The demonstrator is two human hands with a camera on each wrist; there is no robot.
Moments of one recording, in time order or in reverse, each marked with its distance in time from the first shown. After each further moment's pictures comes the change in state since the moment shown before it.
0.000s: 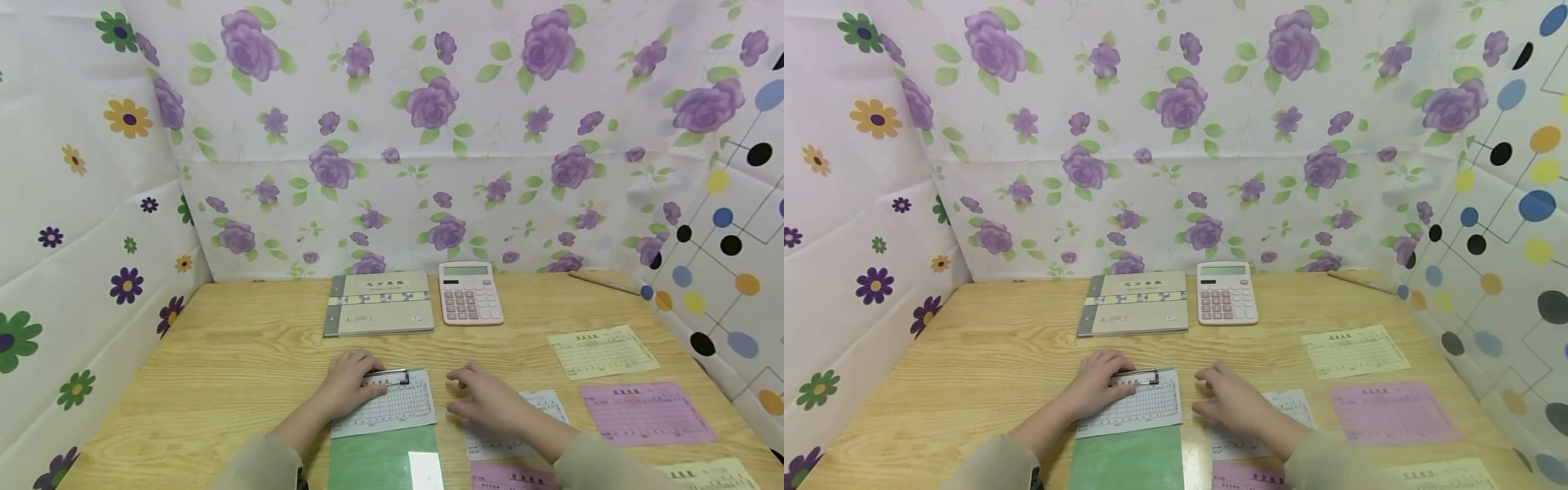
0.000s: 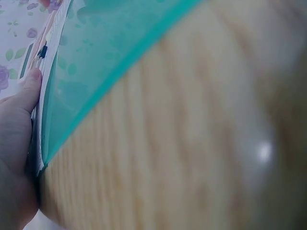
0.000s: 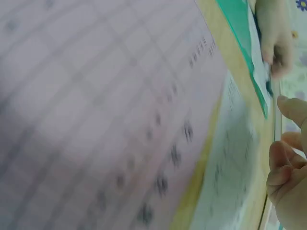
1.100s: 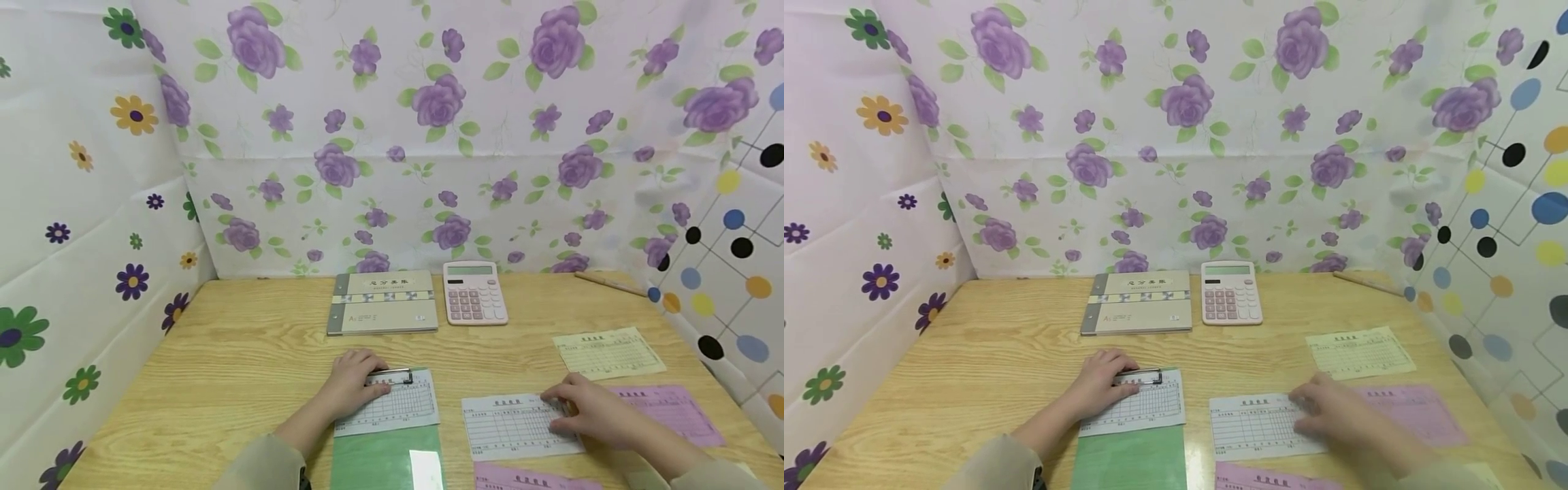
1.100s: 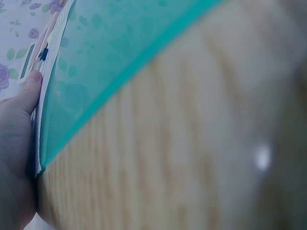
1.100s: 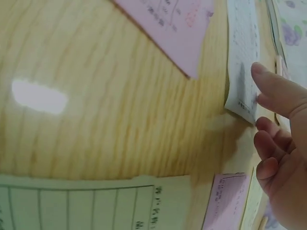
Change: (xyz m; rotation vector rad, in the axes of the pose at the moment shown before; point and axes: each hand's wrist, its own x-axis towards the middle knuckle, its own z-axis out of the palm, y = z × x) left_hand -0.002 0.001 0.000 0.021 0.028 0.005; right_hand -0.073 0.101 -0.065 -0.059 -0.126 0.068
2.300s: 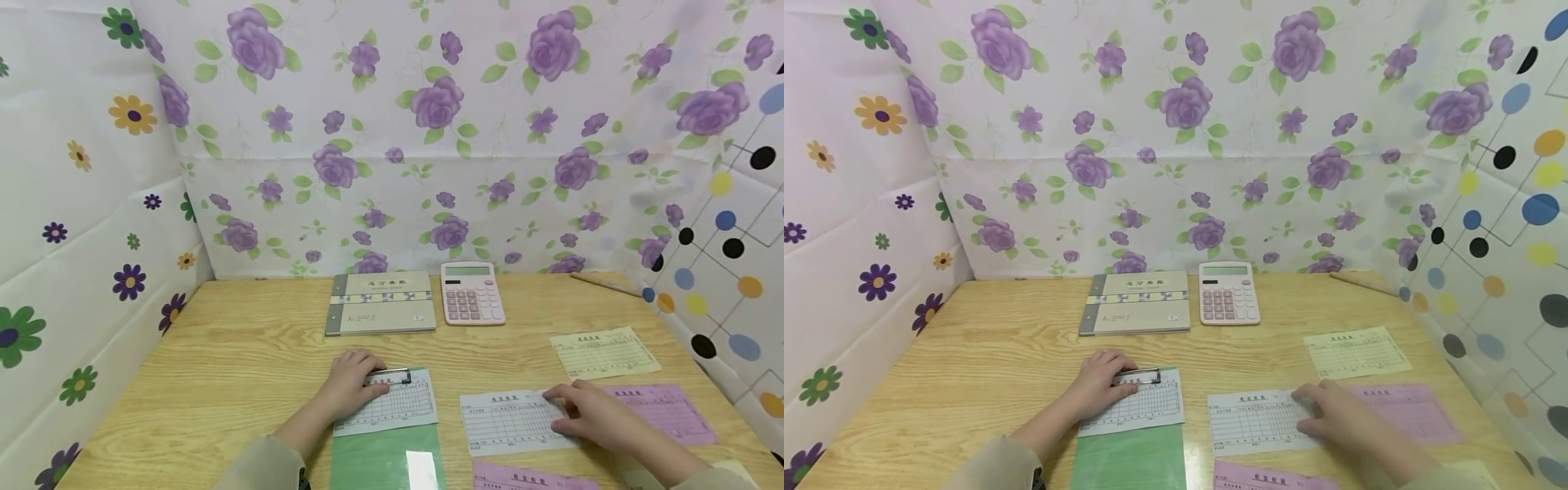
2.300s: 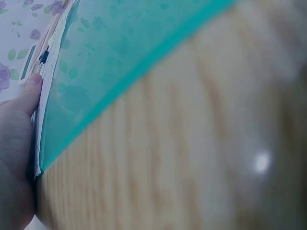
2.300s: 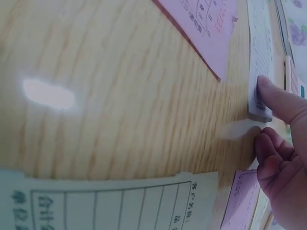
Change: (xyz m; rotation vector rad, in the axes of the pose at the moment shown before) left_hand -0.001 0.001 0.001 0.002 0.013 0.004; right_hand -0.007 0.002 0.010 -0.023 0.040 0.178
